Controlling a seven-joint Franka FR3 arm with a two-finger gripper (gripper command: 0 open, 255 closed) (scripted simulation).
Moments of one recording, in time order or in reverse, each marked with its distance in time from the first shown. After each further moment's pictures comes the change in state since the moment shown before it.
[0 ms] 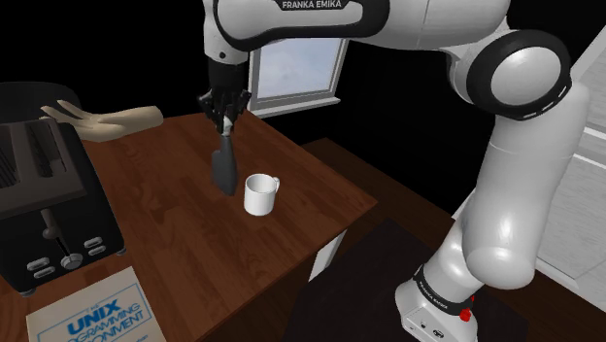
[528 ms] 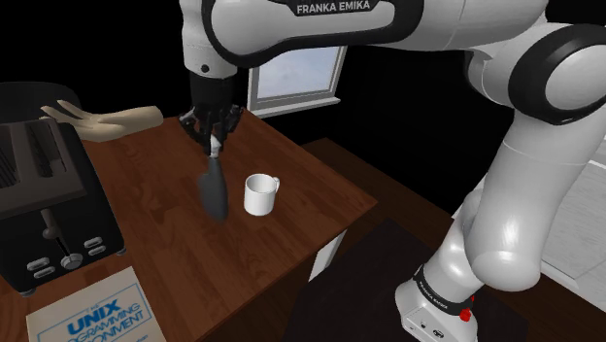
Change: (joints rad) arm 0.088 -0.096 0.060 -0.135 0.007 0.034 0.155
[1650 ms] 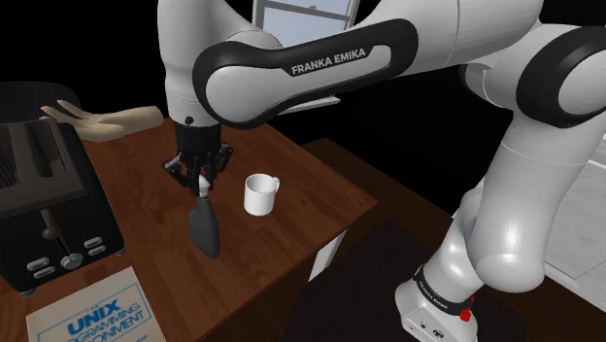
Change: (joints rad) arm 0.064 0.014 0.039 -0.143 -0.021 0.150 0.123
